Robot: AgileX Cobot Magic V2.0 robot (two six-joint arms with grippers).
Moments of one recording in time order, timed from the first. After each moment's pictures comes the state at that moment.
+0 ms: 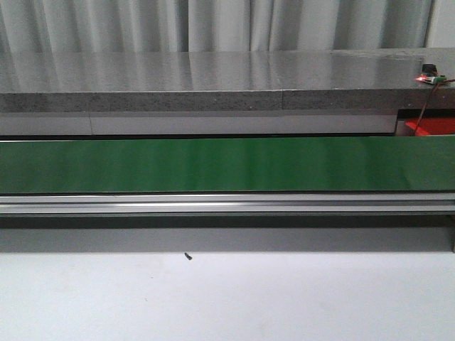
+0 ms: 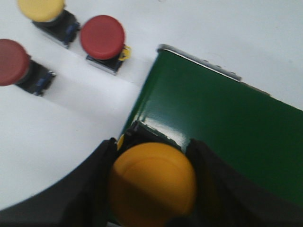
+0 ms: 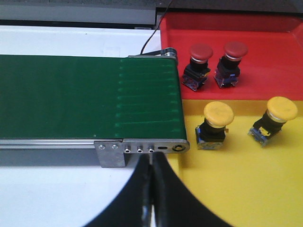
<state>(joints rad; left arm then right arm) 0.30 1.67 -1.31 -0.17 0.83 0.01 -0.07 0.48 -0.40 0.01 0.45 -0.01</state>
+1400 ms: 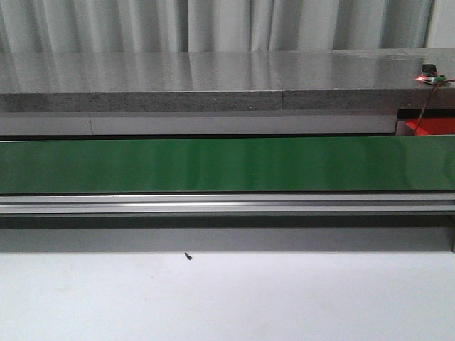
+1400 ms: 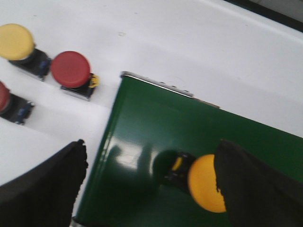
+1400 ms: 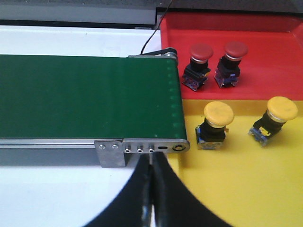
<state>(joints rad) 0.36 1.58 -1.30 -0.29 0.80 0.14 -0.07 0.48 -0.40 0.01 0.45 -0.01</state>
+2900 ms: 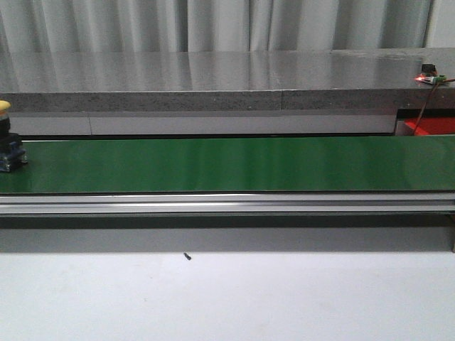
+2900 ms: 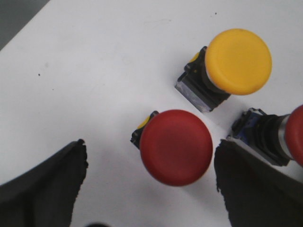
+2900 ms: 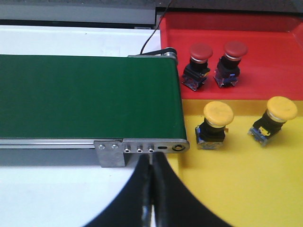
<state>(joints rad) 0.60 1.95 -1.35 -0.27 0.54 0.14 -0.07 0.48 -0.40 0.01 0.45 -0.01</state>
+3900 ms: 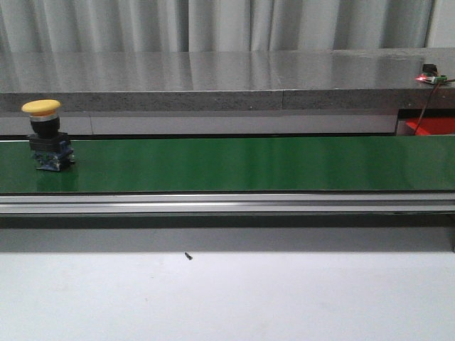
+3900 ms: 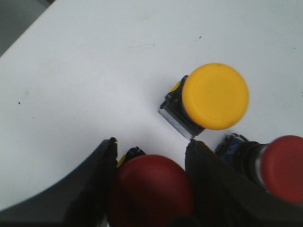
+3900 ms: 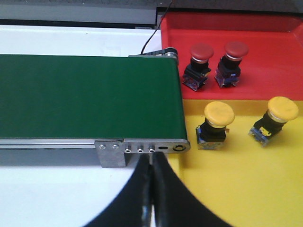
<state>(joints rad) 0.57 1.96 -1.42 -0.29 0.55 0.14 -0.07 0.48 -0.40 0.01 0.45 -0.01</state>
